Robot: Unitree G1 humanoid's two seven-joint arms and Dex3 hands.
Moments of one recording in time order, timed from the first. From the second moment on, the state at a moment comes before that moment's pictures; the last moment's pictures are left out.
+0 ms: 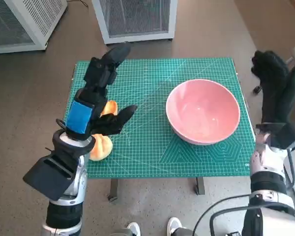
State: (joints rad) left arm -0.43 0.16 0.02 -0.12 -0.04 -0.28 -0.19; right arm -0.82 -0.33 -0.30 1.15 0.19 -0.72 0.23
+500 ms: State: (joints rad) left arm -0.43 0.16 0.02 -0.10 -0.04 -0.30 -0.19; right arm -0.82 -0.31 -0.33 1.25 0.19 -0.56 0.19
